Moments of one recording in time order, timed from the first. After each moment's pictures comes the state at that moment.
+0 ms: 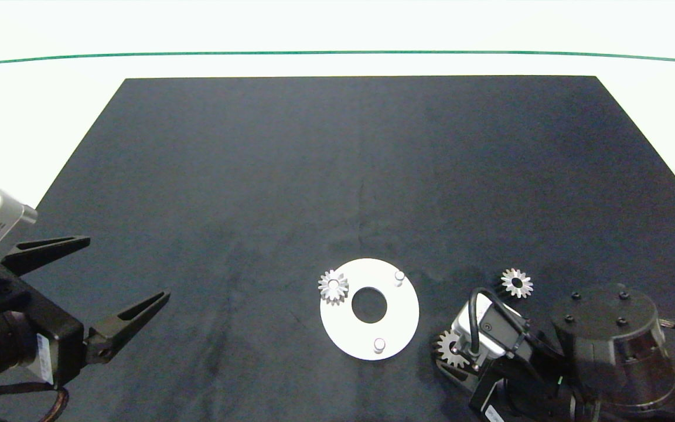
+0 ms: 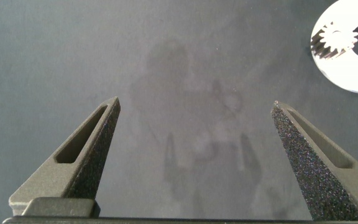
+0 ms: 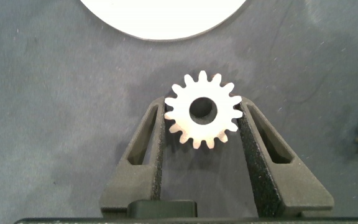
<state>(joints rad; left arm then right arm) -0.54 0.98 -0.63 -0.08 0.27 0.26 0.80 1.55 -0.52 -0.43 -0.24 -0.26</state>
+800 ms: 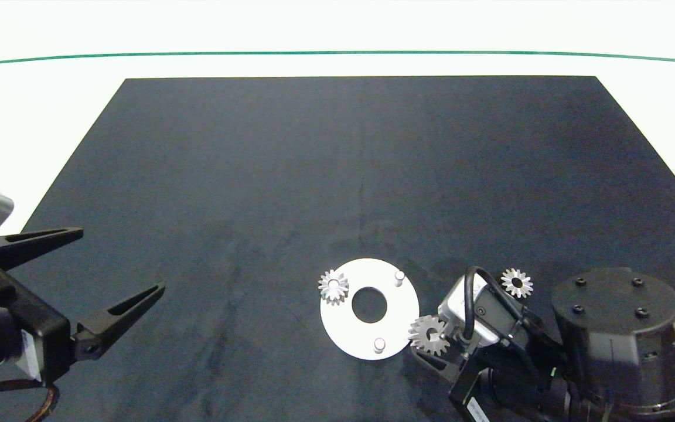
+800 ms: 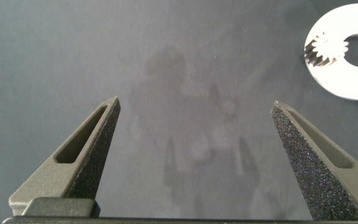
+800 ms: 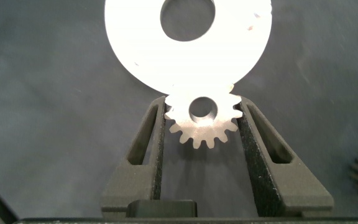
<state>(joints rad) -0.54 0.96 -0.65 -0.08 0.26 0.27 0.88 1.54 -0.60 -0.42 -0.24 -0.20</state>
